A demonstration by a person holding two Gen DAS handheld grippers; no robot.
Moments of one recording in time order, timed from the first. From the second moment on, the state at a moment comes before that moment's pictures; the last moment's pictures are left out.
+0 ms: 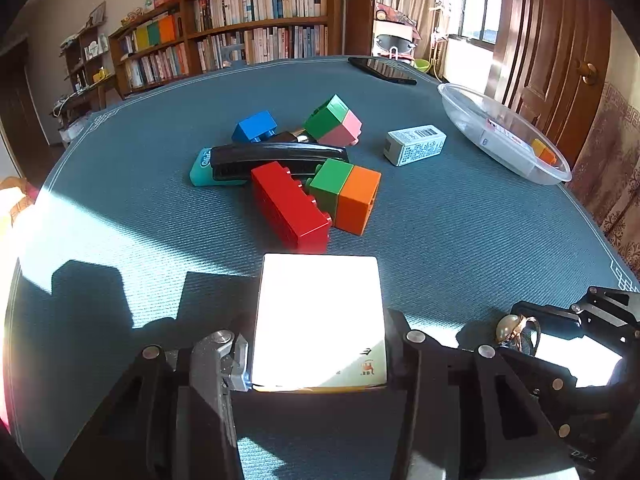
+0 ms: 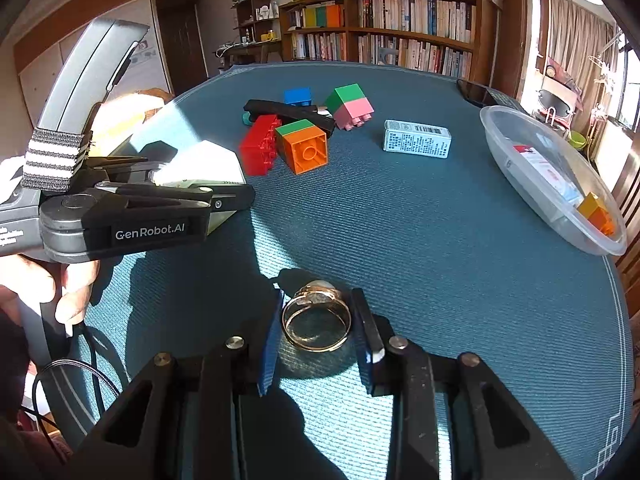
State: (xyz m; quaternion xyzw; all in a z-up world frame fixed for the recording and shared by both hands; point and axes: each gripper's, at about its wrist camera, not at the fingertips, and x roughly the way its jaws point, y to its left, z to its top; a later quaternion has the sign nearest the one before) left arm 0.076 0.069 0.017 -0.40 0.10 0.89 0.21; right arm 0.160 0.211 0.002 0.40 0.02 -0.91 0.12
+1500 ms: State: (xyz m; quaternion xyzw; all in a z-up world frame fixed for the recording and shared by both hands) left arm 0.074 0.114 0.064 -0.34 0.11 0.90 0.24; right arm 0.141 0.283 0.046 0.33 -0.04 -0.94 0.01
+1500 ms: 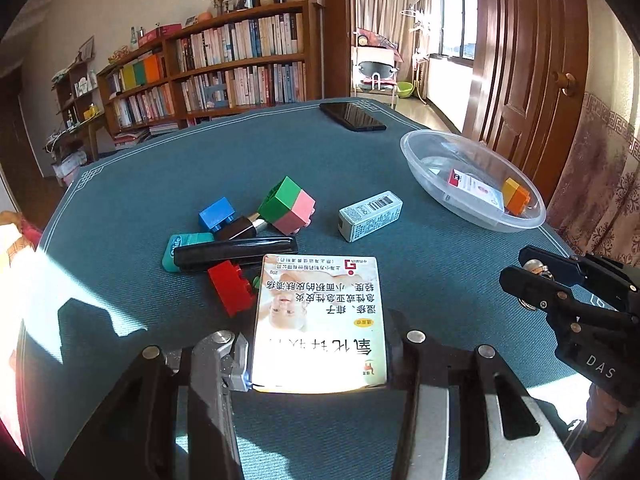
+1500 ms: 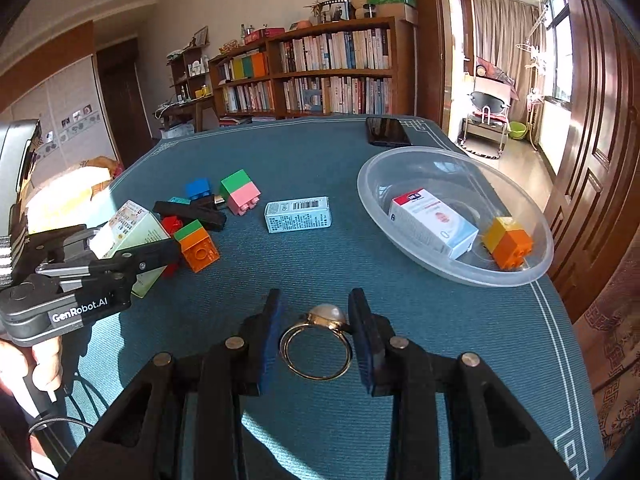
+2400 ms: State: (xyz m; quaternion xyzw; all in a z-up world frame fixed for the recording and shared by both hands) left arm 0.043 0.214 0.090 -0.31 0.13 0.89 0.30; right arm 0.098 0.410 0.068 0.25 -0.16 -0.95 -0.14
